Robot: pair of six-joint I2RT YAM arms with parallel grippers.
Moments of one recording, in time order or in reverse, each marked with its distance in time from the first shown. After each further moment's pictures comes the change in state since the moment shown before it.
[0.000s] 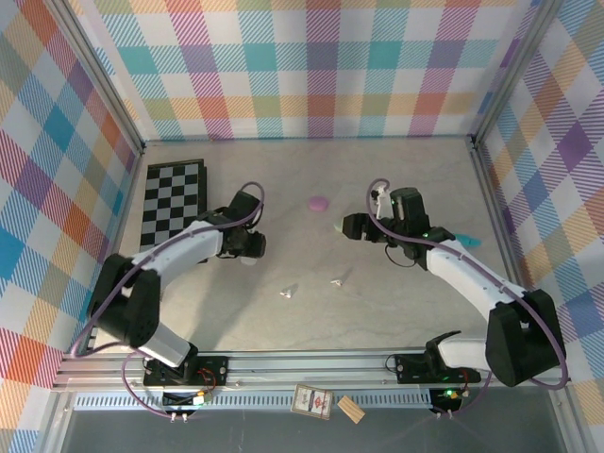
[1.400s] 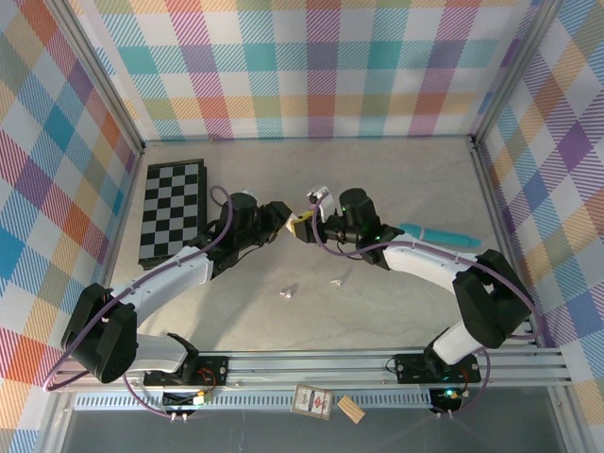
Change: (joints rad) left arm -0.106 -0.177 -0.169 0.628 0.163 -0.968; right arm 0.284 0.266 0.111 0.426 -0.061 -0.180
